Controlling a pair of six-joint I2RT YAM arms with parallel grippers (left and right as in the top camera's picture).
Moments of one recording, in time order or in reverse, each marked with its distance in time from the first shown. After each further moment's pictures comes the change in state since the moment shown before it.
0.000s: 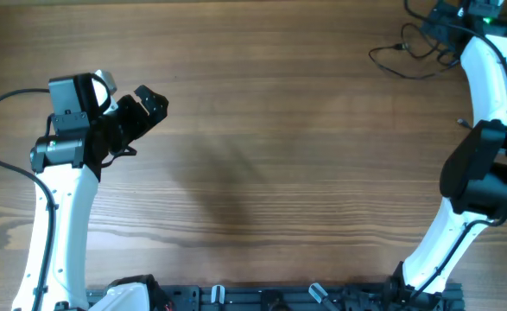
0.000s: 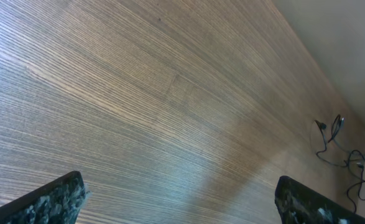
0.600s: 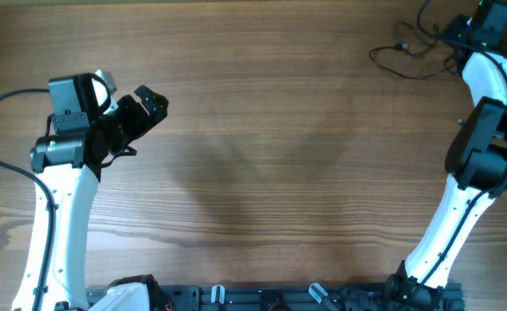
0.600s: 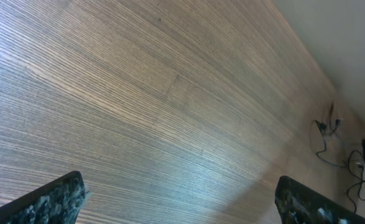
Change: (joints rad) left arm 0.000 0.000 0.000 0.000 0.000 0.000; right arm -0.100 0.256 -0.001 0.472 -0.262 -0.018
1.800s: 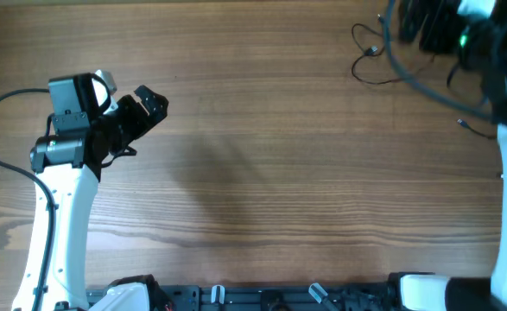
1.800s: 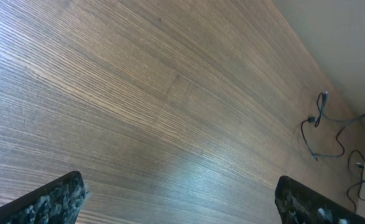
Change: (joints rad) left arm 0.000 0.000 0.000 0.000 0.000 0.000; right arm 0.328 -0.918 0.011 -0.952 -0.066 -0.156
